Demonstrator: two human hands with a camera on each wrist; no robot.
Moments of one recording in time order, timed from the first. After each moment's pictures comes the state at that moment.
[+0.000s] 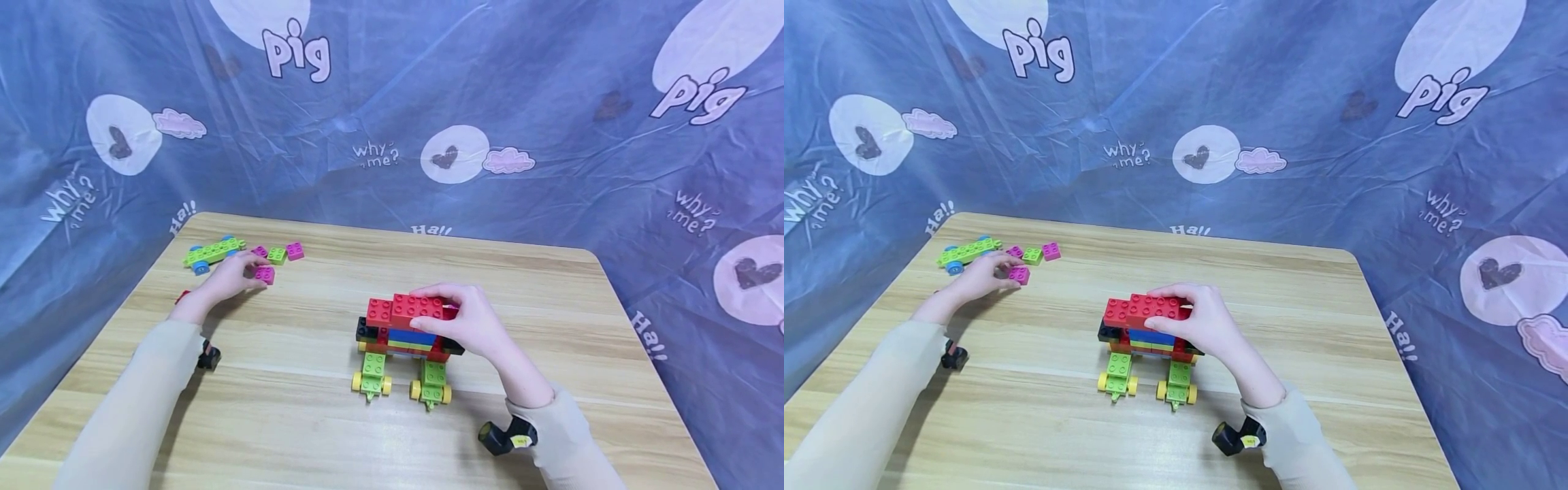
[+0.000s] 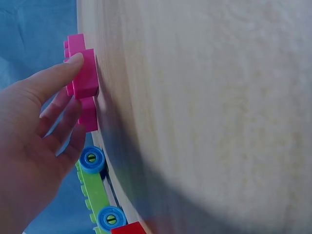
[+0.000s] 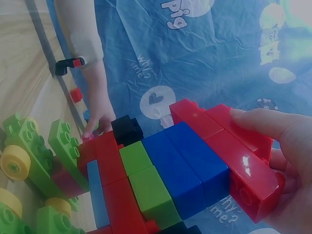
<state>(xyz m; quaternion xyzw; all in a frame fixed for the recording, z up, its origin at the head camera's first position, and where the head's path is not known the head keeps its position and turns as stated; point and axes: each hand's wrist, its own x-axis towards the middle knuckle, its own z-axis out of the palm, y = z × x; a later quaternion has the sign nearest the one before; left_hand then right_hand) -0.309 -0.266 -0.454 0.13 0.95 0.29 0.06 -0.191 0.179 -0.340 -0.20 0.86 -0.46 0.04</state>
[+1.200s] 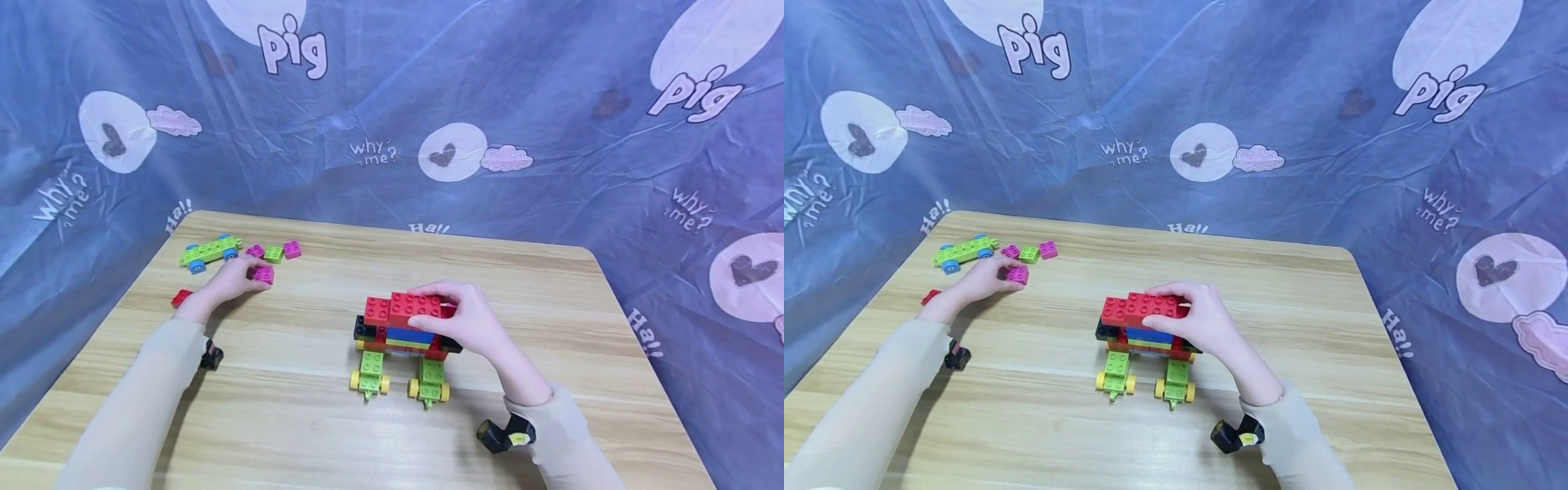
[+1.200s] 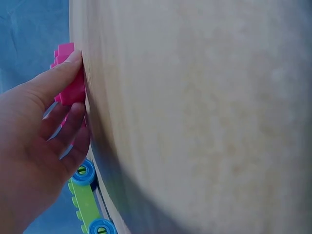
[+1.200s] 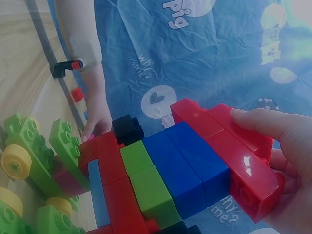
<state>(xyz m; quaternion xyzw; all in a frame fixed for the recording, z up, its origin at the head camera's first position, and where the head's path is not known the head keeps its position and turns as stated) -0.314 -0.259 -0.464 0.13 0.95 0.27 0.08 -0.191 0.178 -0.339 -0.19 0.86 -0.47 0.04</state>
